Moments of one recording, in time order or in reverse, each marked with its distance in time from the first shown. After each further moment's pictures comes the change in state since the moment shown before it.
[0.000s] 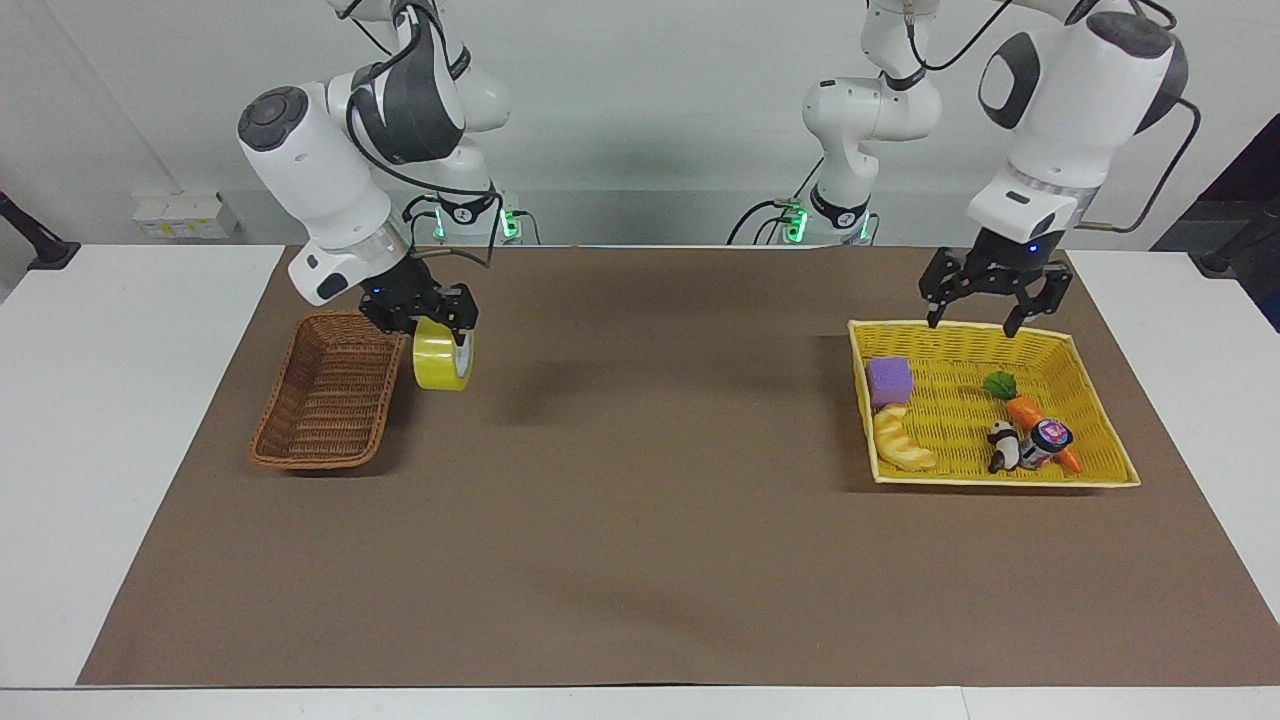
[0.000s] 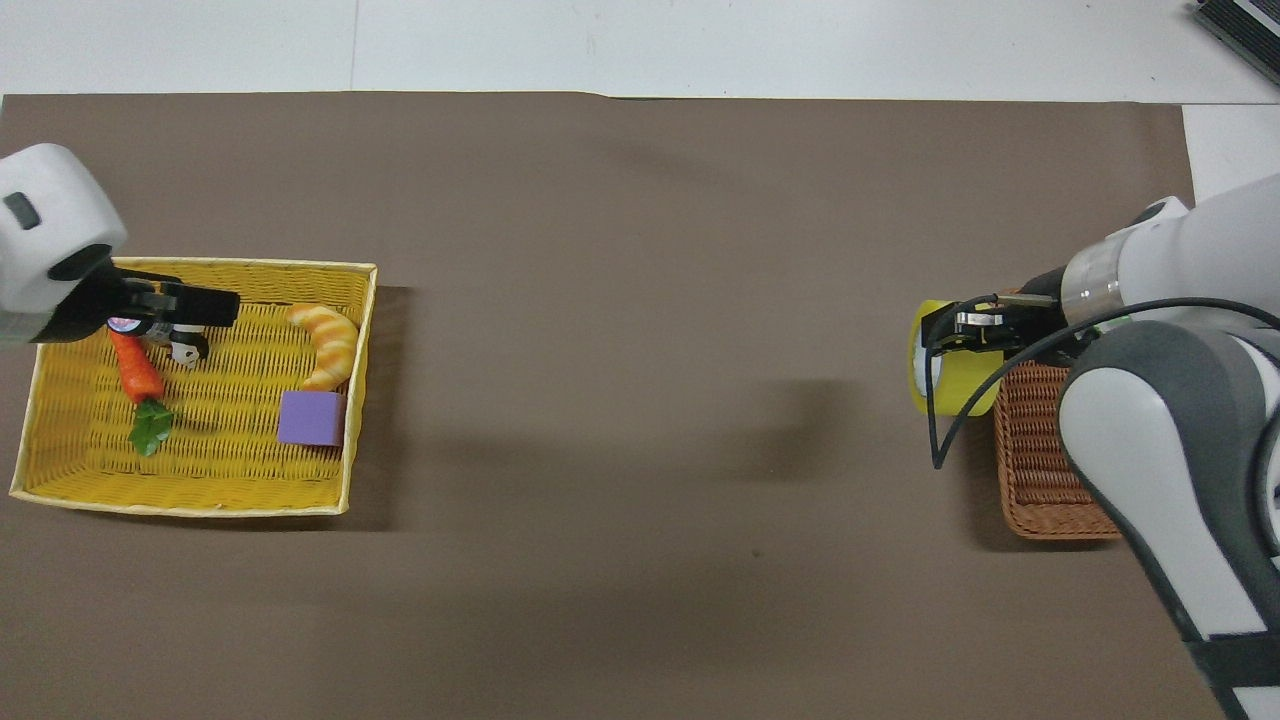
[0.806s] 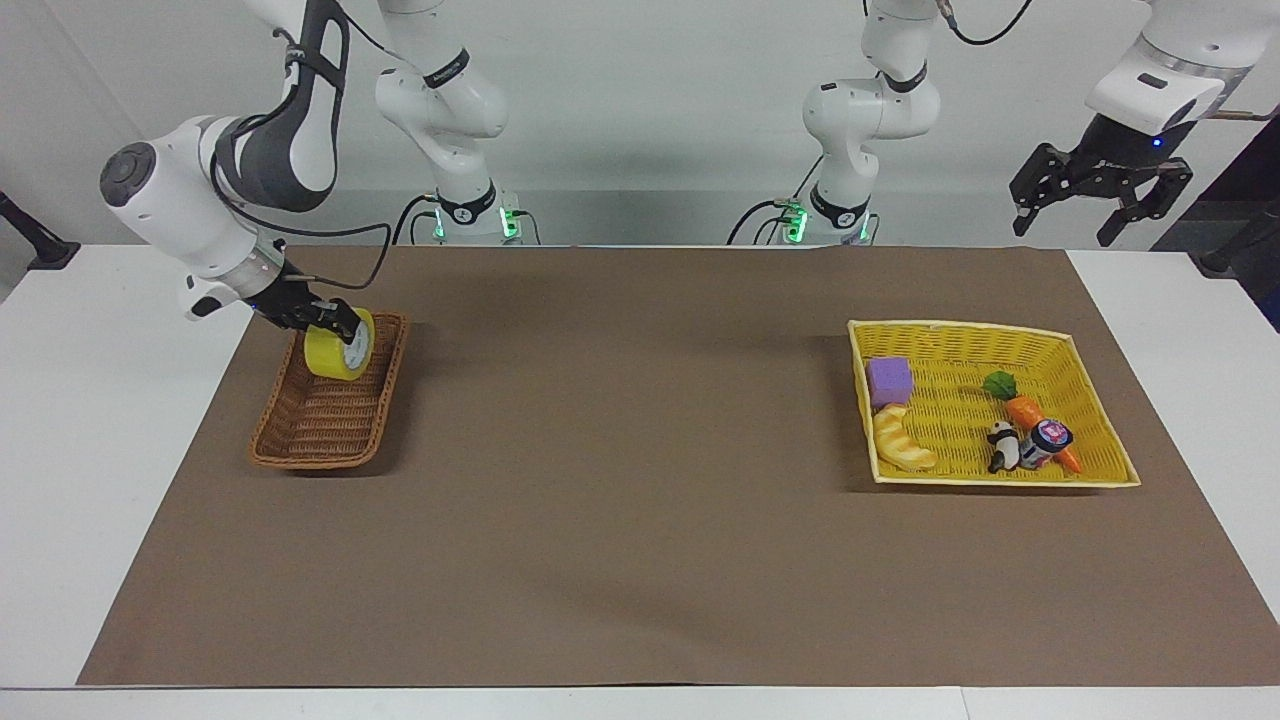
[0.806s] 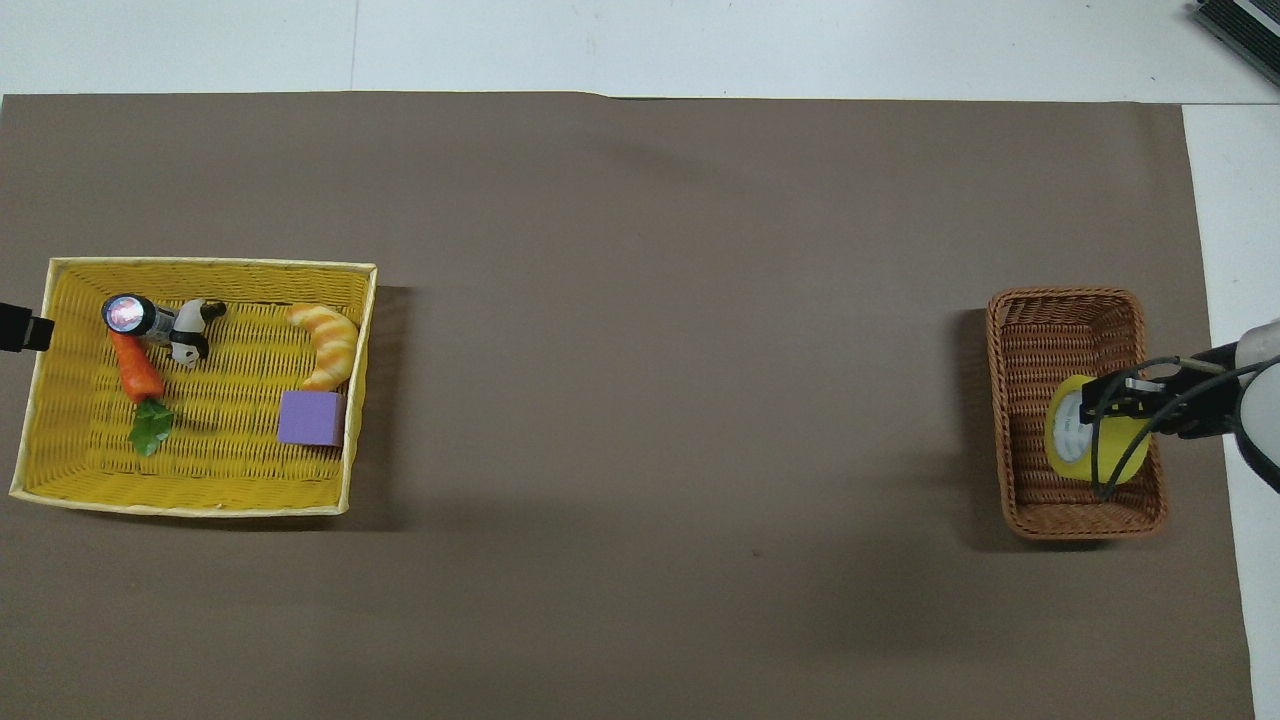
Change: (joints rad) left arm 0.103 0.070 0.001 0.331 0.006 -0.415 0.080; right arm -0.341 -0.007 -0.001 -0.203 -0.014 0.041 -0.229
